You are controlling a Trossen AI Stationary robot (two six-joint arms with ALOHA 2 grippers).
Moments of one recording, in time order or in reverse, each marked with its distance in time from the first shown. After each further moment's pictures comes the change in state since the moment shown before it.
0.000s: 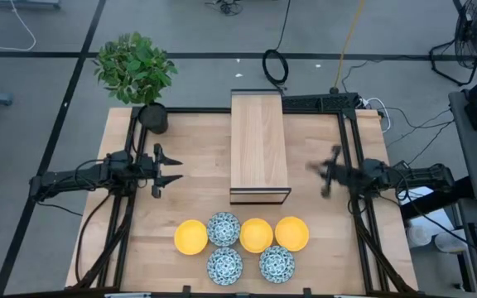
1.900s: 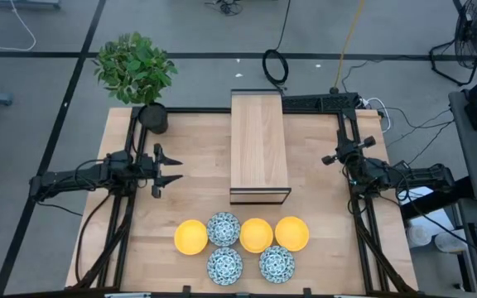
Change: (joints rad) left arm 0.000 0.000 0.000 0.001 0.000 0.000; right arm 0.000 0.000 0.000 0.026 0.843 -0.123
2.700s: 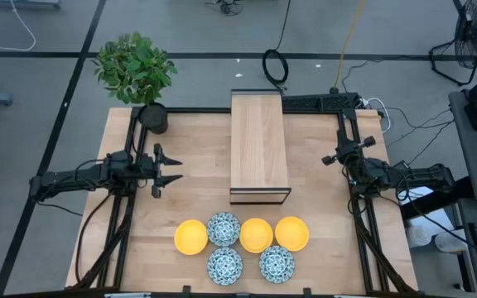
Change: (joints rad) left arm 0.000 0.000 0.000 0.000 0.000 0.000; right arm -0.001 0.000 0.000 -0.001 0.000 -0.144
